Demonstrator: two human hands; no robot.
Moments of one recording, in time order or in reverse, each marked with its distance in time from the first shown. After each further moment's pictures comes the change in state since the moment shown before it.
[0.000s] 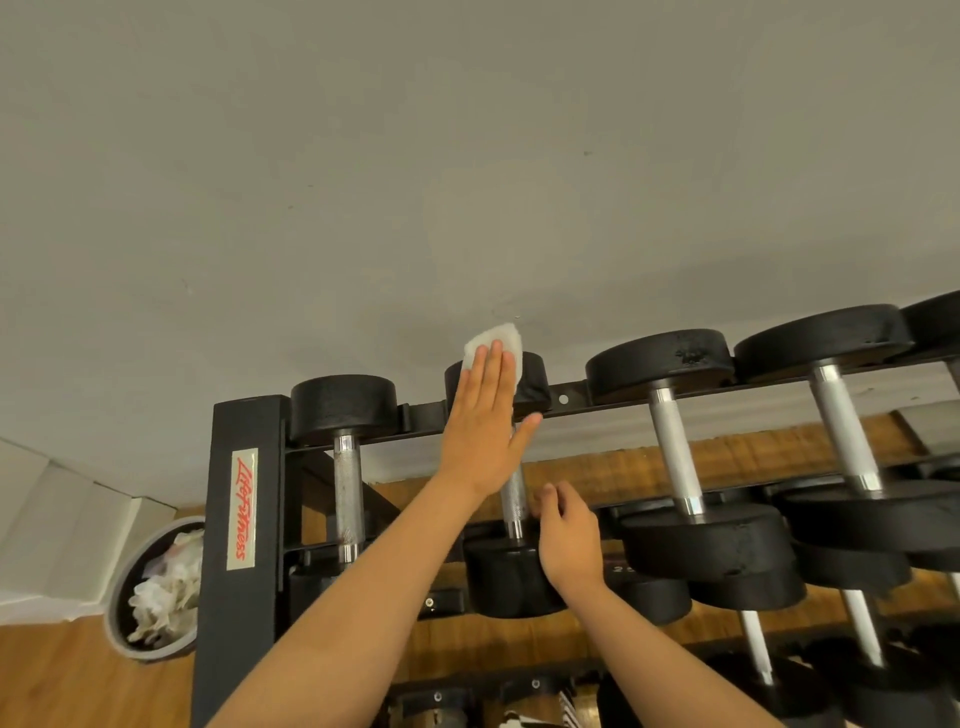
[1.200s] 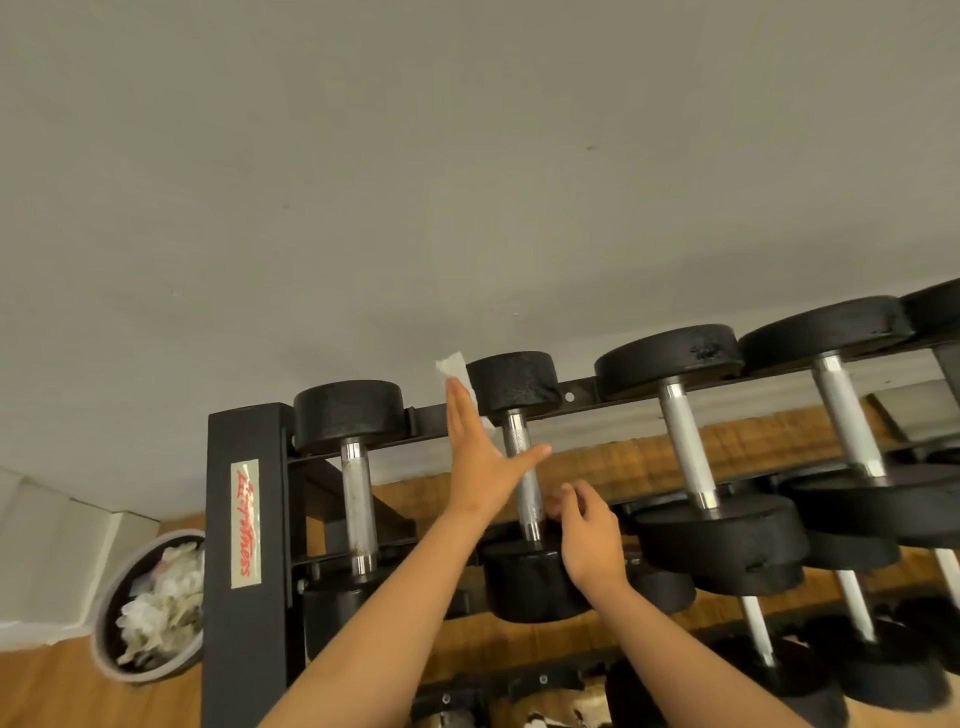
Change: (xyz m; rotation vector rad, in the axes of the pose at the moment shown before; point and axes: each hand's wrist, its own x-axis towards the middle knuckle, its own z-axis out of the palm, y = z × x) left_hand -0.026 -0.006 0.007 -0.852 -0.002 -0.377; right_hand 0.000 0.003 0.003 0.005 0.038 0.022
